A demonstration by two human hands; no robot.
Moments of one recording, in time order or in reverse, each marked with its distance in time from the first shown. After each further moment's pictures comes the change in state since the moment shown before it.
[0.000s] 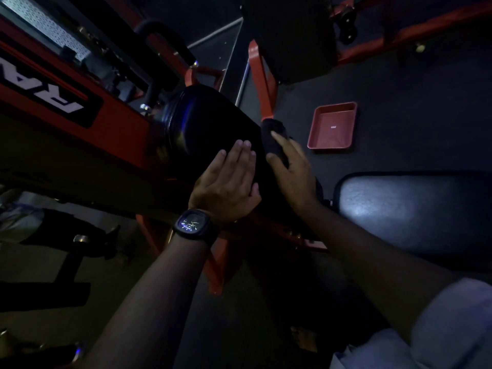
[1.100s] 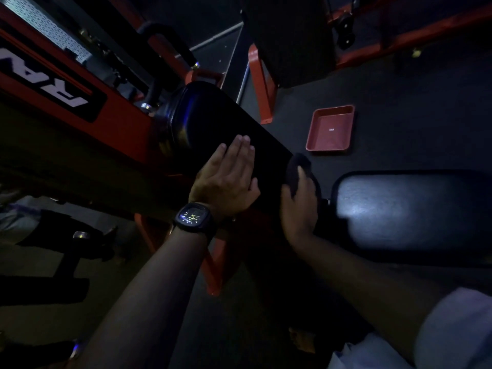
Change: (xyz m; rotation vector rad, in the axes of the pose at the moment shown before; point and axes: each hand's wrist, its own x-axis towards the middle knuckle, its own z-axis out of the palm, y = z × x) left_hand 0.001 0.000 -0.003 0.009 -0.076 0.005; right_hand -0.062 0.015 0.010 -0.080 0.132 0.401
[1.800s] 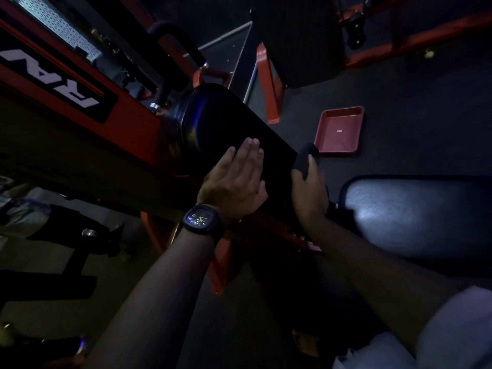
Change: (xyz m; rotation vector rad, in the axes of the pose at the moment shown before) left_hand 0.000 0.000 0.002 -0.021 0.016 0.000; right_hand 0.039 -0.014 -0.003 -0.017 -0.043 -0.001
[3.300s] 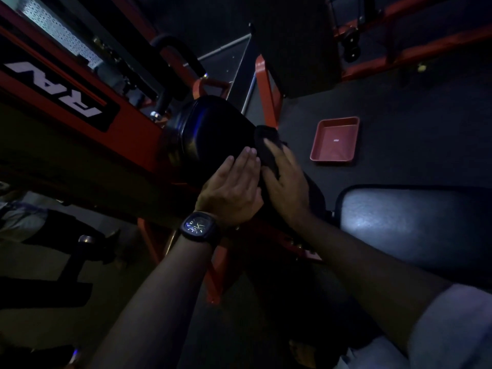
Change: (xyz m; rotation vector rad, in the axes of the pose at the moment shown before) left_hand -0.002 -0.001 0.004 0.039 0.044 0.005; right_hand -0.002 -0.035 0.007 -0.020 -0.107 -0.548
